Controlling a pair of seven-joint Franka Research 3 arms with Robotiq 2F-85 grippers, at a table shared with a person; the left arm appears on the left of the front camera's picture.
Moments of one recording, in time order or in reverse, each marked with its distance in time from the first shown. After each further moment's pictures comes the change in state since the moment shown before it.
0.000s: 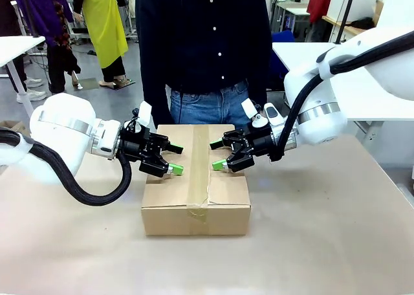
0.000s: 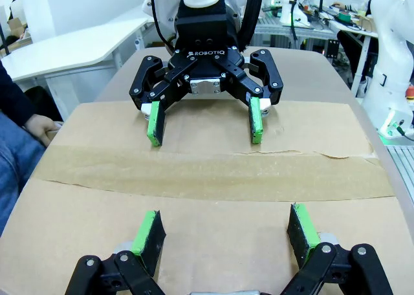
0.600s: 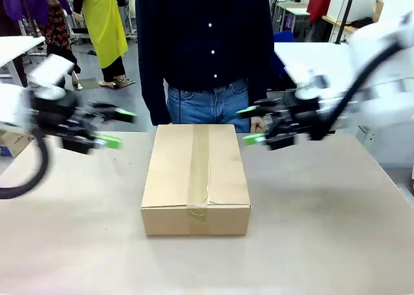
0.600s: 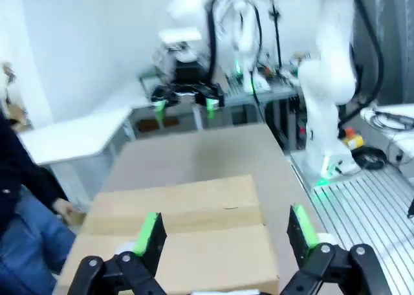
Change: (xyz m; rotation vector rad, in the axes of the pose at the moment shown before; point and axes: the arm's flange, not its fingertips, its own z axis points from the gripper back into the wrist) left arm 0.065 -0.077 0.186 -0.075 -0.265 -0.134; right arm 0.072 0.097 0.140 -0.105 -0.149 0.135
